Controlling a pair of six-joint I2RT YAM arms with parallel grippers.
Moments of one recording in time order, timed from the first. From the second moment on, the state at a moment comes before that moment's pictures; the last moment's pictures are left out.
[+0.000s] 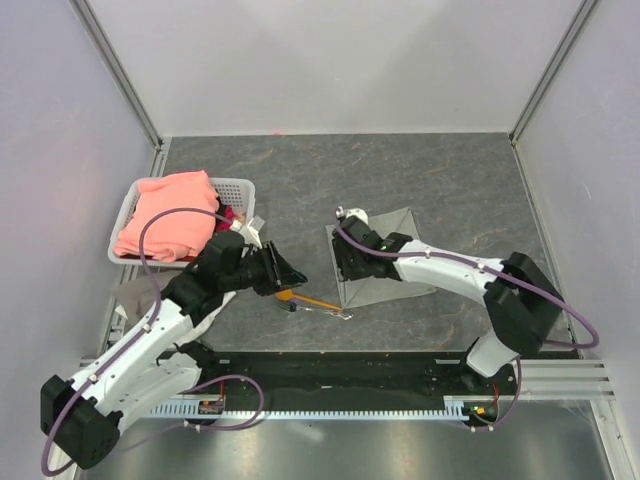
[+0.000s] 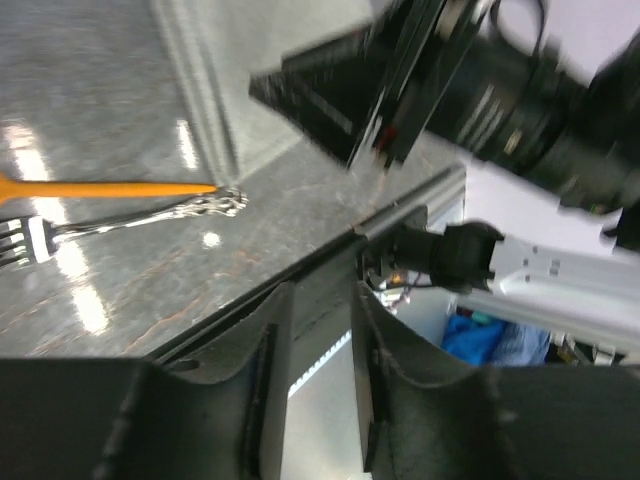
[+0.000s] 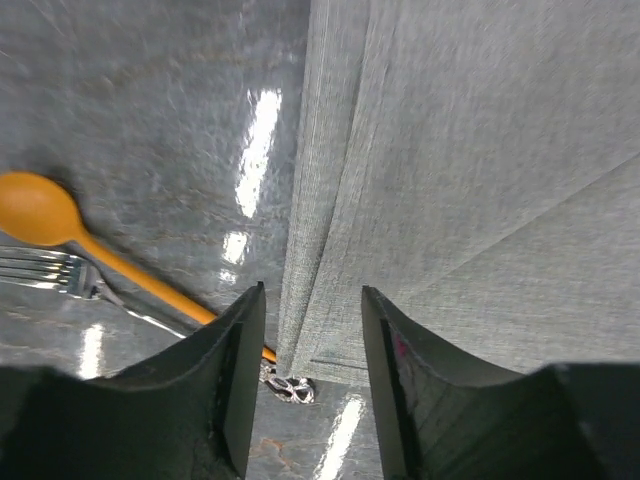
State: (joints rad) left arm -0.58 0.84 0.64 -0.35 0.37 -0.94; right arm 0.84 1.58 1.04 -0.42 0.17 0.57
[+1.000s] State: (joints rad) left arm -0.51 1.18 0.60 -0.23 0.45 -0.95; right arm 0.97 1.77 1.10 -0.47 0.29 0.62
